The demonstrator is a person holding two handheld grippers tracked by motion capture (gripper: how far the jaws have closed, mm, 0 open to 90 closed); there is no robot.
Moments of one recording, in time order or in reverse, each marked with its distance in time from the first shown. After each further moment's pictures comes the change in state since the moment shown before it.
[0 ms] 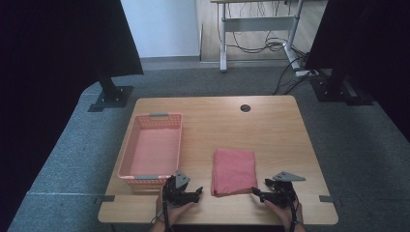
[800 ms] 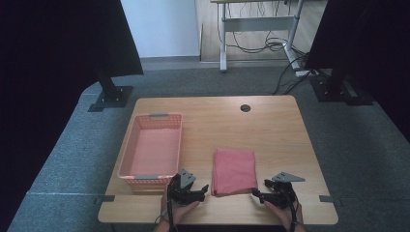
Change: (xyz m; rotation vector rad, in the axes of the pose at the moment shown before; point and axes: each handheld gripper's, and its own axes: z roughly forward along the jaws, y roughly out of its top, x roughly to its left) left arm -0.020 0.016 -0.002 -0.048 -0.022 0.032; right arm 0.003 0.000 0.000 0.008 0.006 -0.009
